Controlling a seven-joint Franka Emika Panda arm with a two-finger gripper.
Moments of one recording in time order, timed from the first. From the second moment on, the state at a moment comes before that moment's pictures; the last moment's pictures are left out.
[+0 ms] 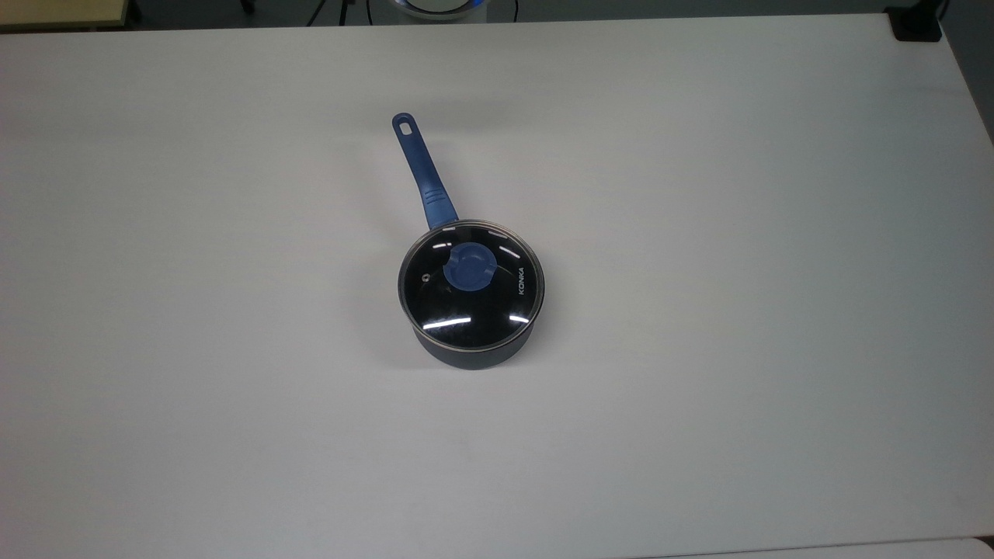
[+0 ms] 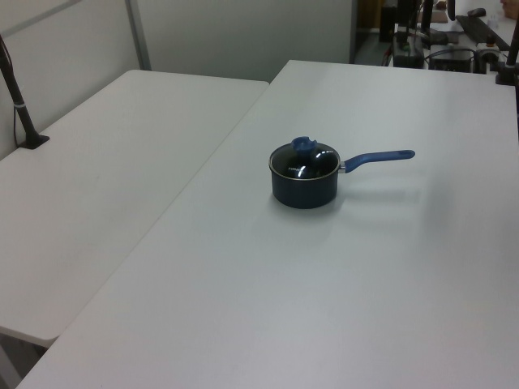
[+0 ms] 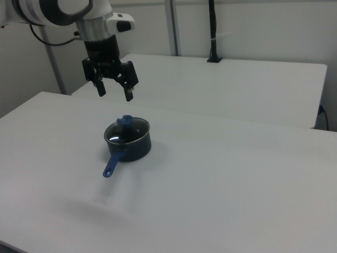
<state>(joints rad) 0.00 -0.05 -0.12 -1.60 -0.03 1.58 -0.13</state>
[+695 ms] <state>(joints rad) 0.01 0.01 -0.12 -1.60 0.00 1.68 -0.09</state>
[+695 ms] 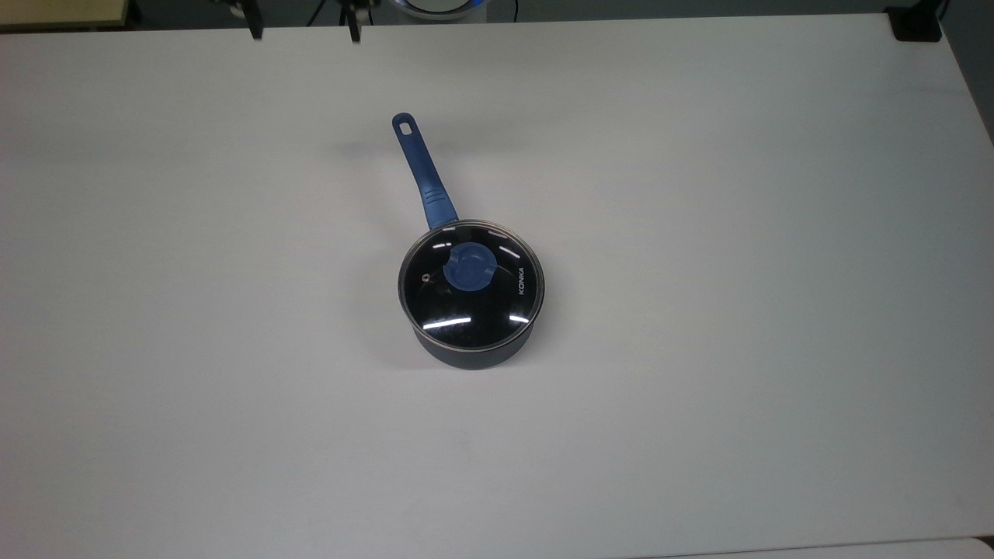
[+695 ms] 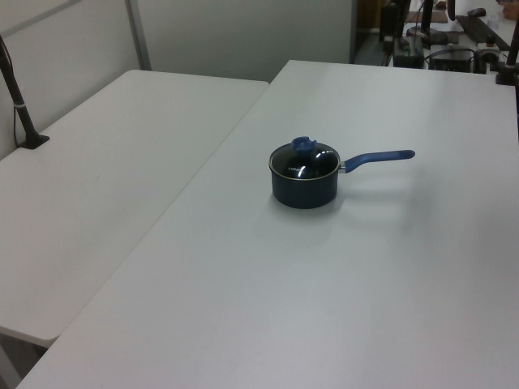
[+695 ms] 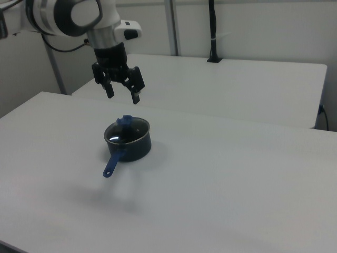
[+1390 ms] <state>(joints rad) 0.13 0.25 -0.07 -1.60 0.03 2.05 0.32</state>
